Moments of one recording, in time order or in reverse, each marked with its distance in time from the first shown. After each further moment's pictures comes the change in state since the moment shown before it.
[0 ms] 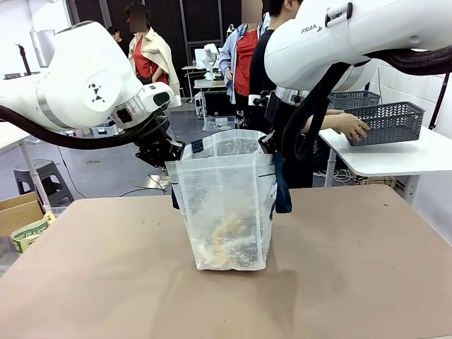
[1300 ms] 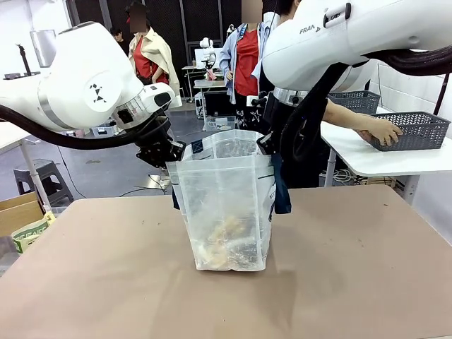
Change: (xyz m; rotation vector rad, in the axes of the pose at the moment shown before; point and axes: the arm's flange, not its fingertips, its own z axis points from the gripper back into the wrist) left arm 0.001 -0.001 -0.001 -0.001 0.000 -0.001; right arm 0.000 0.005 -0.001 0.003 0.005 -0.010
